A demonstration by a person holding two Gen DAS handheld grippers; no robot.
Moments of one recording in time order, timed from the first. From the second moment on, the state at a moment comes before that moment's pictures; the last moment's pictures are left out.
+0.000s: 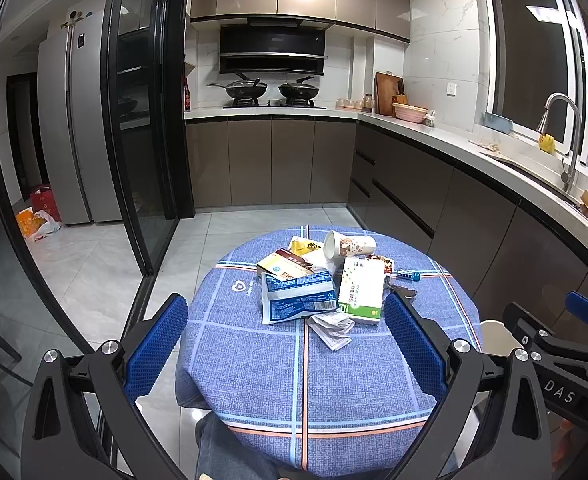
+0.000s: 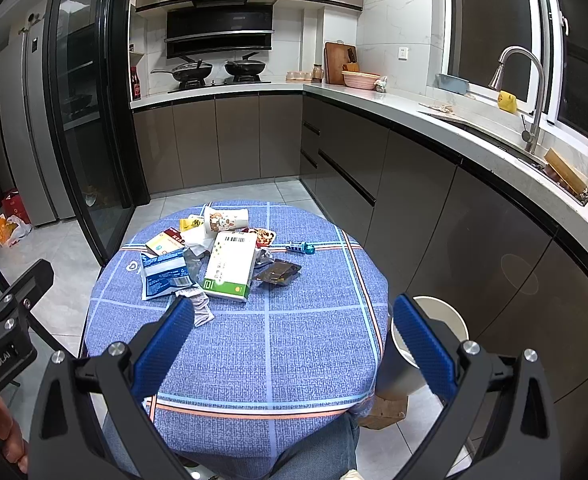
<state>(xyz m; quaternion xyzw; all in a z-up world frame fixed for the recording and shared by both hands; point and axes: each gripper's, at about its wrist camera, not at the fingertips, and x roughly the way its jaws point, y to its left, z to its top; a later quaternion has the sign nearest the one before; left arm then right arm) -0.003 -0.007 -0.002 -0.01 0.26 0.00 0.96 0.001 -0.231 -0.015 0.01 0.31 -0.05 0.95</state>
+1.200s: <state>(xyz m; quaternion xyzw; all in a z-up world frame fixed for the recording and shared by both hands) -0.004 -0.008 0.010 -0.01 0.26 -0.01 0.97 -0.005 -0.237 -0.009 0.02 0.30 -0.06 0.95</state>
